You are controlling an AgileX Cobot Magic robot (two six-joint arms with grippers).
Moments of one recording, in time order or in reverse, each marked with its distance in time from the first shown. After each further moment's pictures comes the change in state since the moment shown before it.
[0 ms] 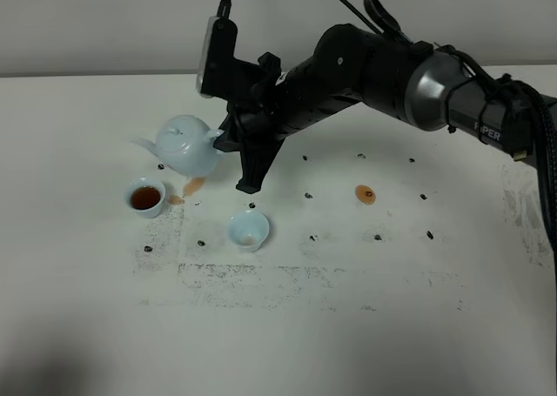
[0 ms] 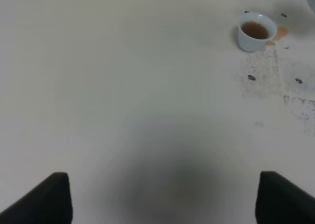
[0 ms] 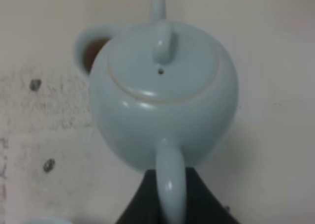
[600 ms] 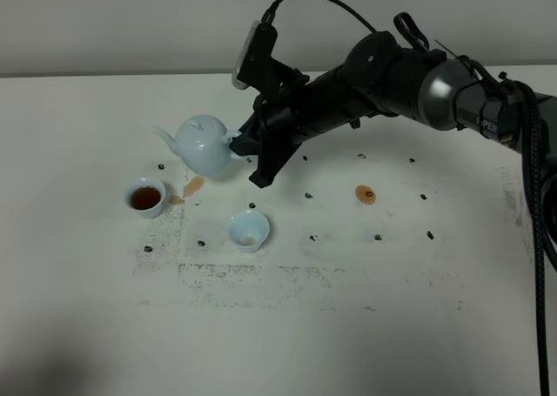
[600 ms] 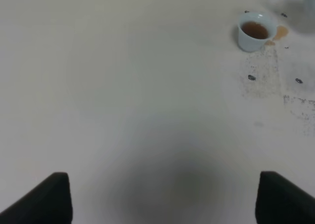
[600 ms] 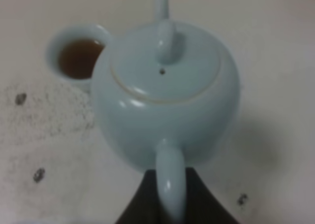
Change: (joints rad) left arm 0.000 0.000 0.000 0.000 0.000 0.000; right arm -0.092 0.101 0.000 0.255 0.027 -0.117
